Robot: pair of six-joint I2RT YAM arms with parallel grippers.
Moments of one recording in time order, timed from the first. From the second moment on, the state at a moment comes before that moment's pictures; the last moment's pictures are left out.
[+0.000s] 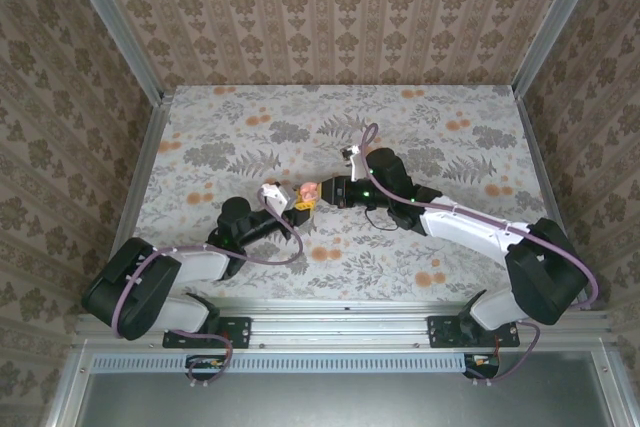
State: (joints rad) left arm -0.59 1.35 0.26 1.00 0.50 0.05; right arm 0.67 1.44 0.88 0.12 -0.38 0.67
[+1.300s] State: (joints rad) left arm -0.60 1.27 0.26 0.88 0.51 0.17; right arm 0.60 1.50 1.12 -0.34 -0.61 0.41
